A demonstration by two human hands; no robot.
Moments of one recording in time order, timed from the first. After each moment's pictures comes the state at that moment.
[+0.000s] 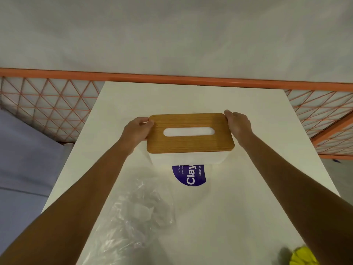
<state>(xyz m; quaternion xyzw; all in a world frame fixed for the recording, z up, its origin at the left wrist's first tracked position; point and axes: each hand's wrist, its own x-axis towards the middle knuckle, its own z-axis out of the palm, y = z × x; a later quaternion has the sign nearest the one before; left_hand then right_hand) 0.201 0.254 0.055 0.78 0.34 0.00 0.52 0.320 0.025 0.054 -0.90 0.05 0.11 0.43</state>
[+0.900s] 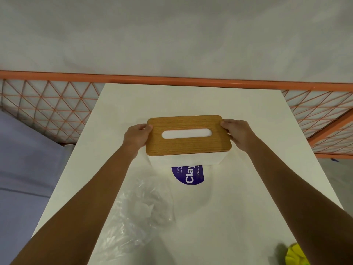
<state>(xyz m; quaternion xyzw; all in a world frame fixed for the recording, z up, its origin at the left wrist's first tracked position) 0.195 0.242 0.053 0.72 0.40 0.02 0.56 0.306 0.008 0.060 -0.79 0.11 0.22 0.57</state>
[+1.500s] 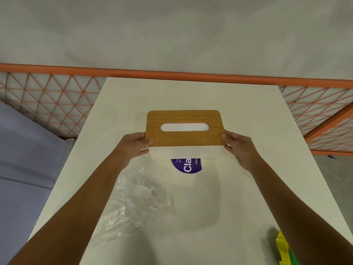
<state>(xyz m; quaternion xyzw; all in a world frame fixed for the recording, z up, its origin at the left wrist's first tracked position) 0.136 0.239 0.048 0.69 0.33 -0.06 0.64 0.244 -0.024 0.040 -0.73 0.07 0.23 0.65</state>
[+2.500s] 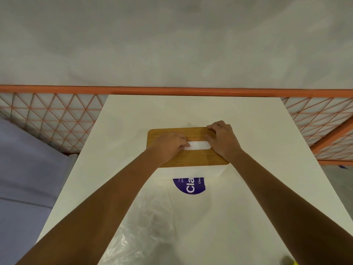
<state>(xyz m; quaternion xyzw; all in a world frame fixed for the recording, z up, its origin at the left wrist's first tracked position) 0.224 0.199 0.061 0.99 -0.09 -0.10 0.10 0.296 0.032 0.044 -0.95 -0.18 0.07 0.26</state>
